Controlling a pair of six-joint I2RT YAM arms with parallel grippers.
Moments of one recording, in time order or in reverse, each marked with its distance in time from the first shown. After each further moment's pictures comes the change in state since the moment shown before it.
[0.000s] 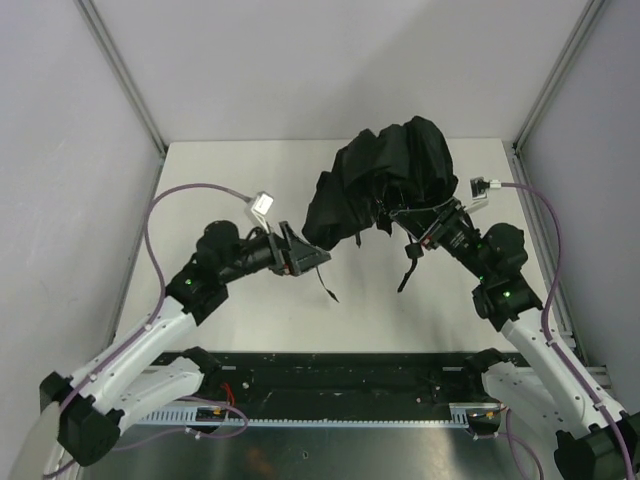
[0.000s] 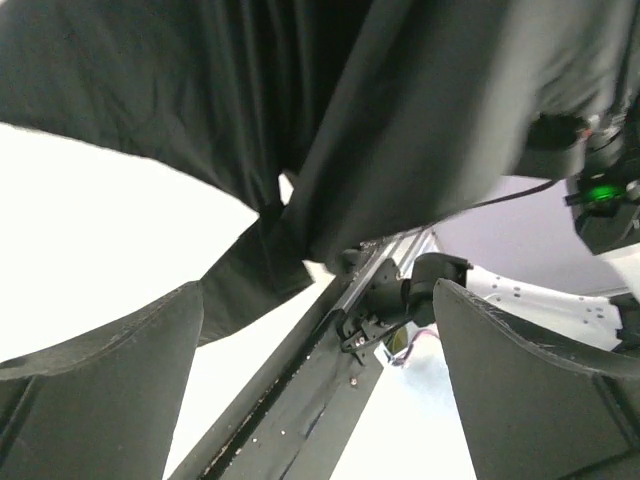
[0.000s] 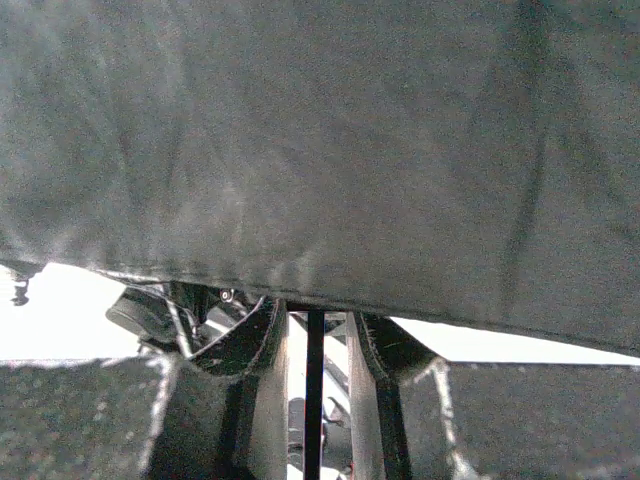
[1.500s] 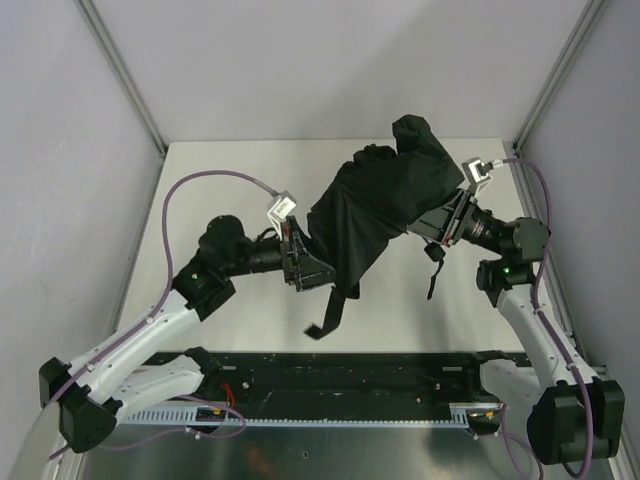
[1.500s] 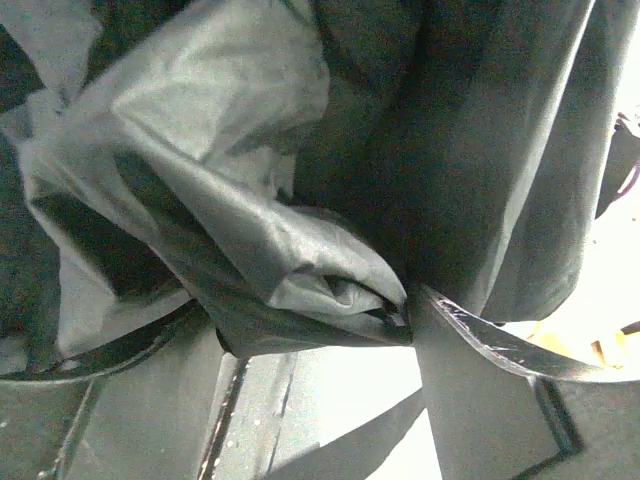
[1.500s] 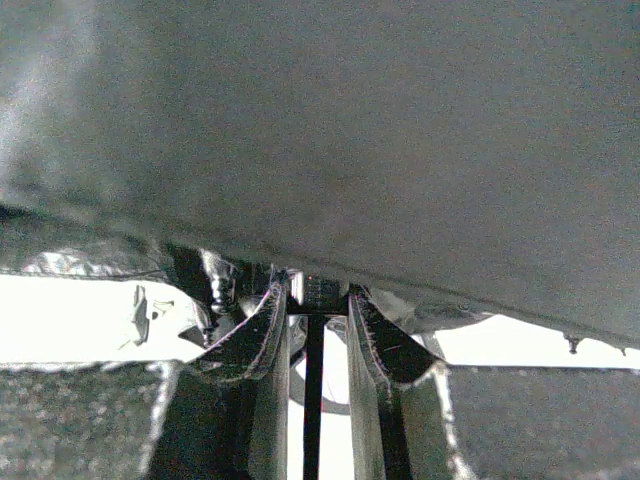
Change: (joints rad) left arm -0.109 0.082 0.101 0.103 0.258 0.133; right arm -0.272 0.183 -0.005 0.606 -0.703 0.293
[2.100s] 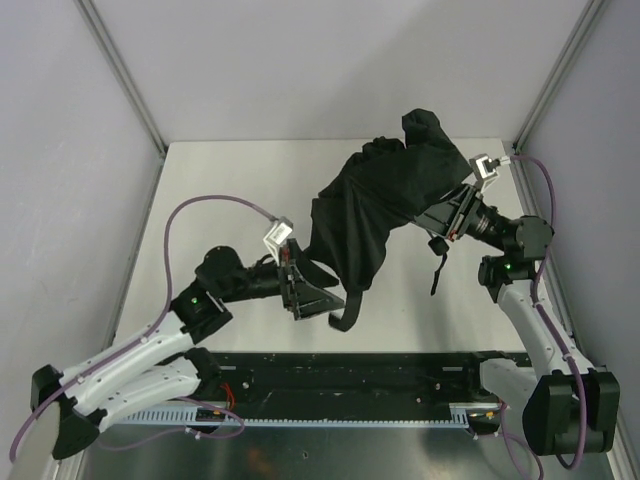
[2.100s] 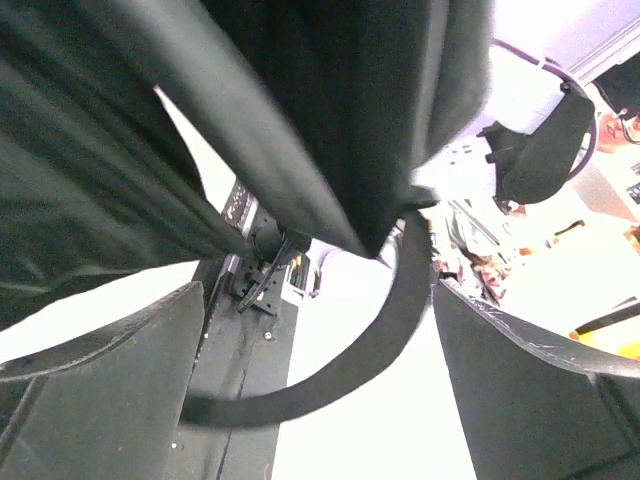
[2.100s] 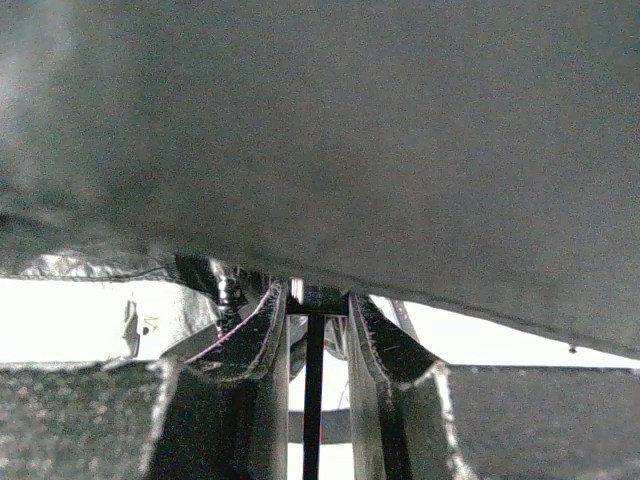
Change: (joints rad) left arm -0.164 -0.116 -0.177 0.151 -0.101 -0.119; right arm -0.044 0.048 0.002 0.109 -0.005 0.050
